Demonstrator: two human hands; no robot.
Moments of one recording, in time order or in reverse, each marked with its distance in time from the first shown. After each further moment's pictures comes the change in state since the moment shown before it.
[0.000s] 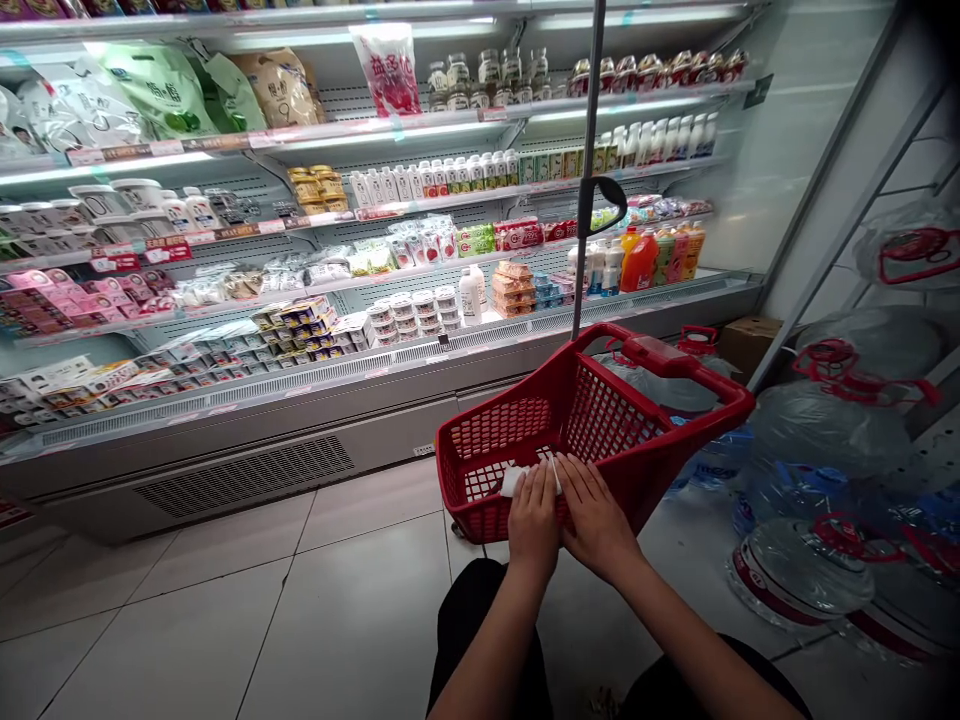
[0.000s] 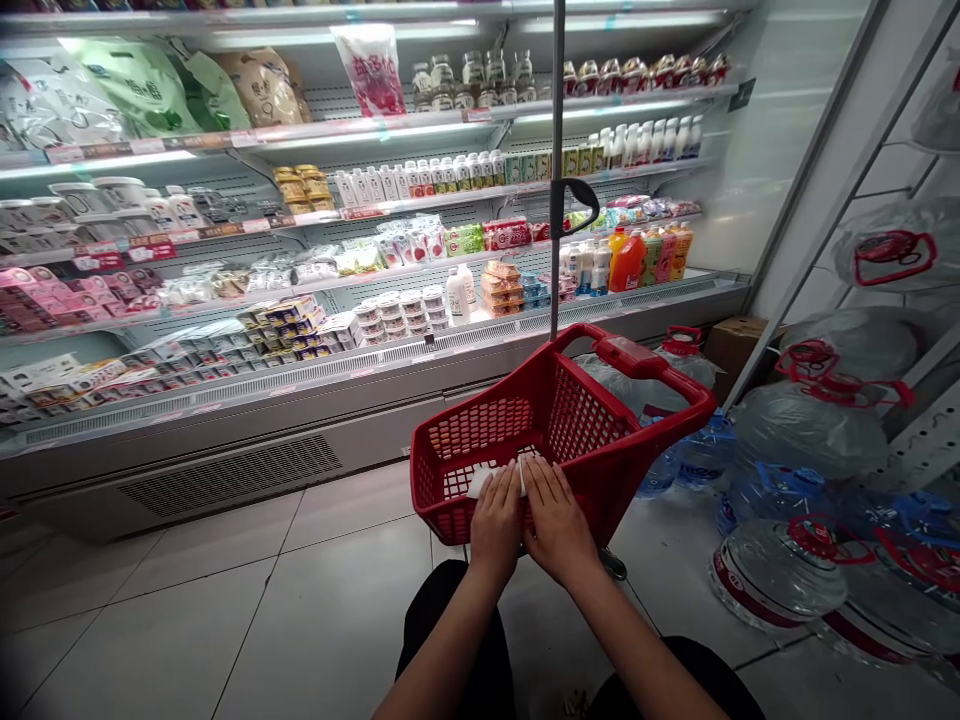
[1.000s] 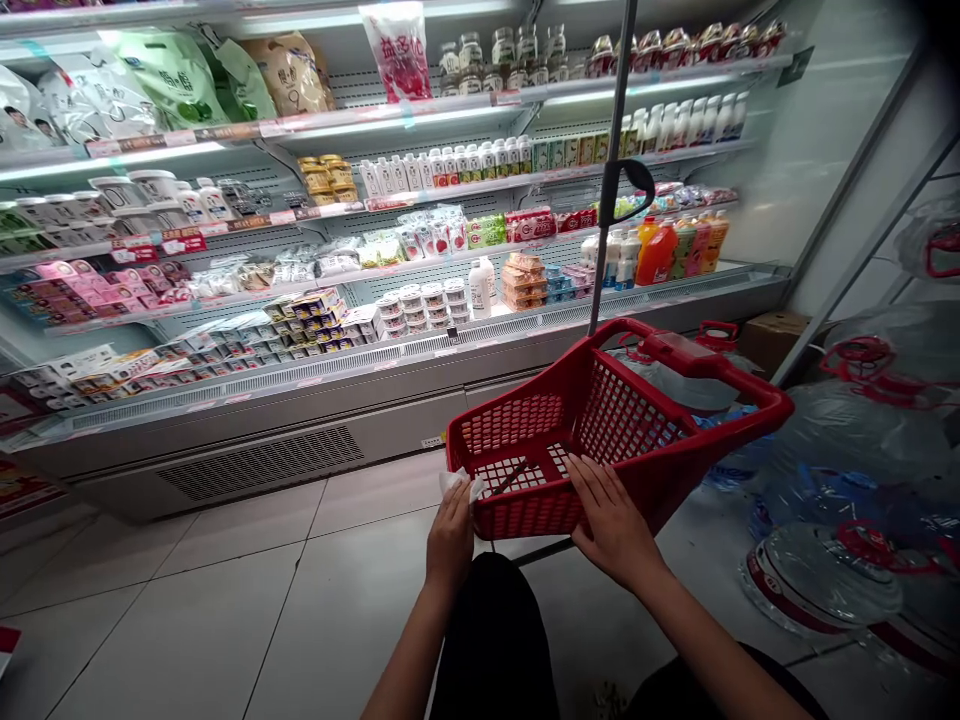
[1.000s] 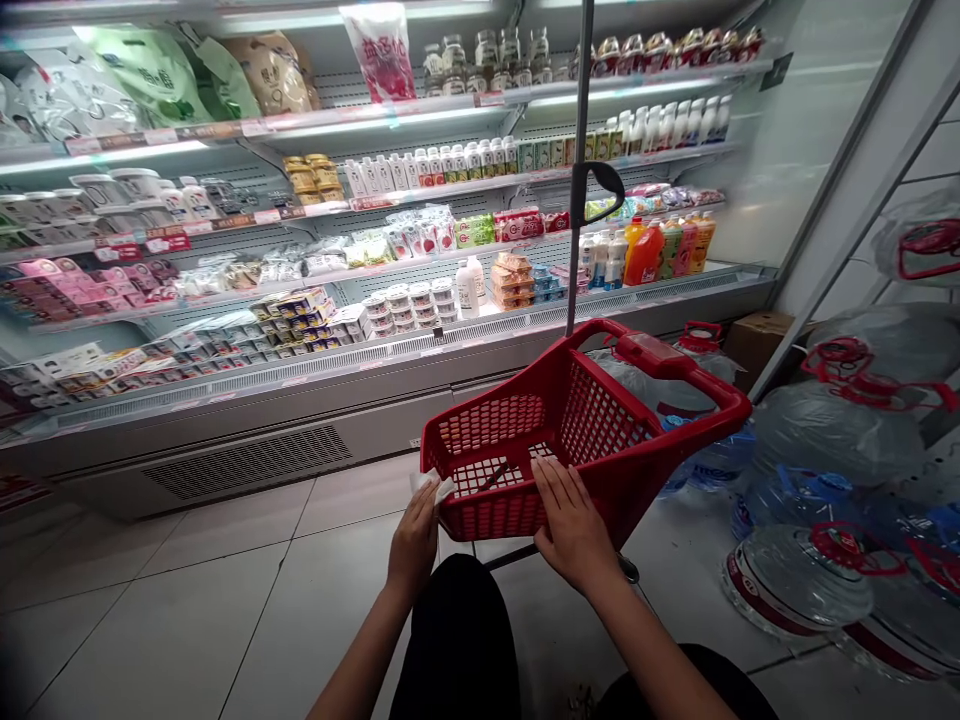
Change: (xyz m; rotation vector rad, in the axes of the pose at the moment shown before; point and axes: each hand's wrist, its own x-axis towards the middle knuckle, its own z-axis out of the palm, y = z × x) left_hand -0.077 -0.123 -0.048 -0.094 0.010 -0.150; right_hand -0.008 -0.002 -0.013 -0.022 -0.029 0.001
